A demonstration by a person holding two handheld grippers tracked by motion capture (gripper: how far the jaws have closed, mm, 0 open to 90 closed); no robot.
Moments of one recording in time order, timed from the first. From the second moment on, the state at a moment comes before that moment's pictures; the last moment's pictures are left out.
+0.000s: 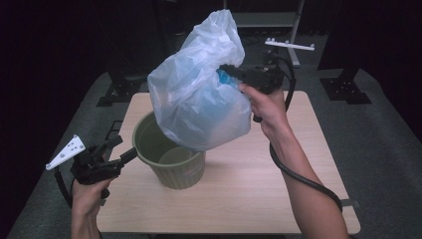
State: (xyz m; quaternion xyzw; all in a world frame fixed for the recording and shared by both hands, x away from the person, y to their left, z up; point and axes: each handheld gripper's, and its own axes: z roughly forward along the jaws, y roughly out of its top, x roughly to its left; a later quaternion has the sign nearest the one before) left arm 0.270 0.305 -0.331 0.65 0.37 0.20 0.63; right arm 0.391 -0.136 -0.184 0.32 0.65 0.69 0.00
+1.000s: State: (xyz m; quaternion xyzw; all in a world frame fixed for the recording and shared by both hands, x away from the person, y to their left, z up) left arm 0.274 0.303 -0.335 0.66 0.37 0.21 0.62; right arm 0.389 -0.222 -0.203 0.39 0.62 0.68 0.06
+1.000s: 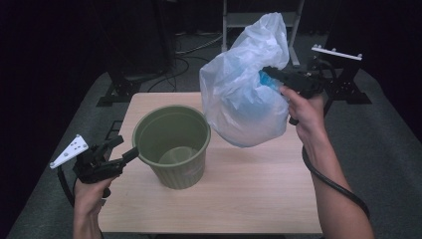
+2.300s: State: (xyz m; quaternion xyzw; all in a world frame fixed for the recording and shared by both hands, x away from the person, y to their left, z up) left arm 0.272 0.305 -0.334 0.65 0.38 0.21 0.63; right arm 0.424 -0.237 -0.305 0.47 0.63 0.62 0.03
